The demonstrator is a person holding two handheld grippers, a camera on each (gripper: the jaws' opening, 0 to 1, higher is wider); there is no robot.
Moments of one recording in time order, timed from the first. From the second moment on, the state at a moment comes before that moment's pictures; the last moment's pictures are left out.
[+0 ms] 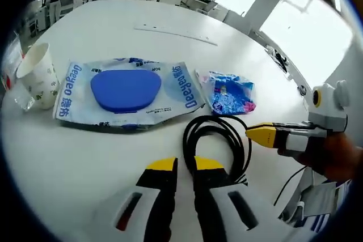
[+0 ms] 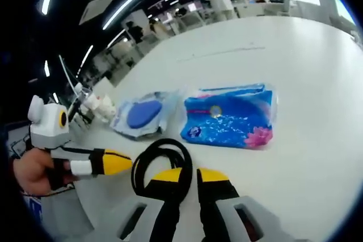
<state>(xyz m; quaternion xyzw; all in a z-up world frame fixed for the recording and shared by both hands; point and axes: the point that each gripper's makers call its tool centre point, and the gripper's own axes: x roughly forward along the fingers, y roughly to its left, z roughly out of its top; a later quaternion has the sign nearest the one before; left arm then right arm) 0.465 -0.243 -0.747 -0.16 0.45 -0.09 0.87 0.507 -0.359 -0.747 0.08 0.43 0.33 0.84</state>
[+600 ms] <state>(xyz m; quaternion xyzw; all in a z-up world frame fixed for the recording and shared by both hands) 0.427 -0.164 -0.717 -0.13 0.41 -0.09 0.90 0.487 -0.393 -0.730 0.06 0.40 0.33 0.85</state>
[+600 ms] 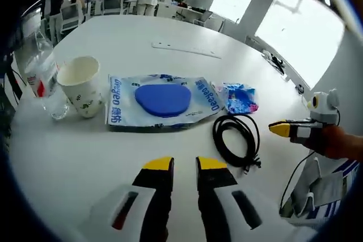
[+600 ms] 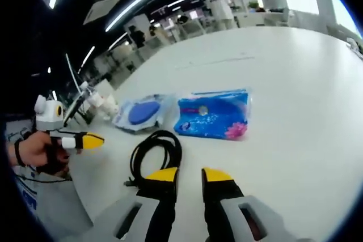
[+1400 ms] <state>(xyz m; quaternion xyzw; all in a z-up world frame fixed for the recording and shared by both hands) 0.355 -0.042 -0.621 -0.07 0.28 -0.09 0.95 0.432 -0.401 -0.658 -0.03 0.31 0.41 0.86</state>
